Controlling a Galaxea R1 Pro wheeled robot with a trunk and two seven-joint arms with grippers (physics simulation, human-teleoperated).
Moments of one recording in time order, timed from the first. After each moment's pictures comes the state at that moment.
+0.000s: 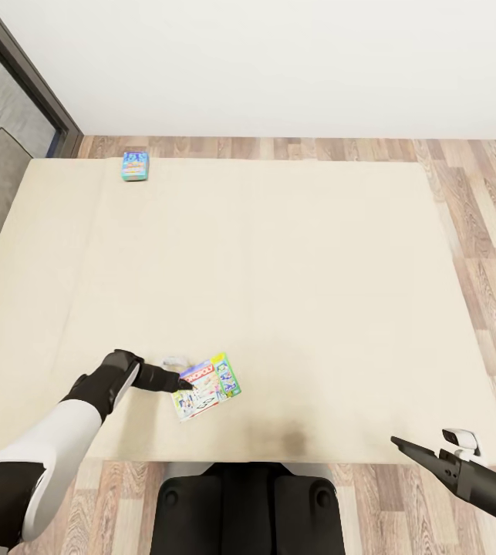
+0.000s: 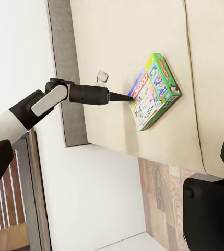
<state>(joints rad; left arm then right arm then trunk) -0.96 0.10 -0.06 -0.49 -0.18 0.71 -0.59 -0.12 -0.27 -0.54 -1.39 -0.25 0.81 1.53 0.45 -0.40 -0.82</state>
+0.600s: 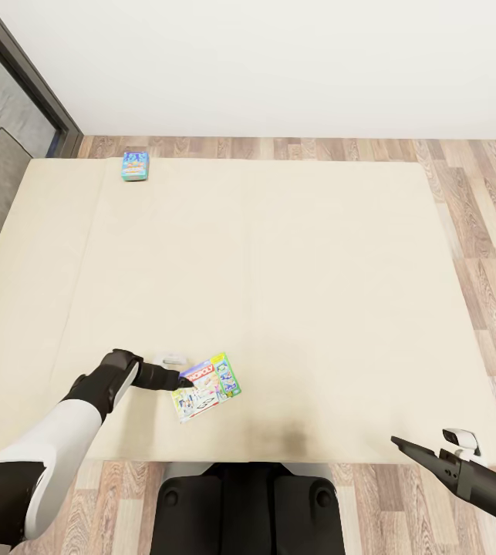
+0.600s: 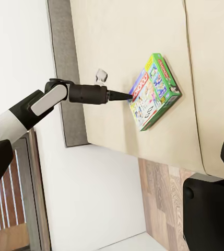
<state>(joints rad) -0.96 0.09 -0.03 -0.49 -0.18 0.71 -0.59 -0.12 -0.27 -0.54 -1.39 -0.25 0.81 1.53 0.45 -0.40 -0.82</state>
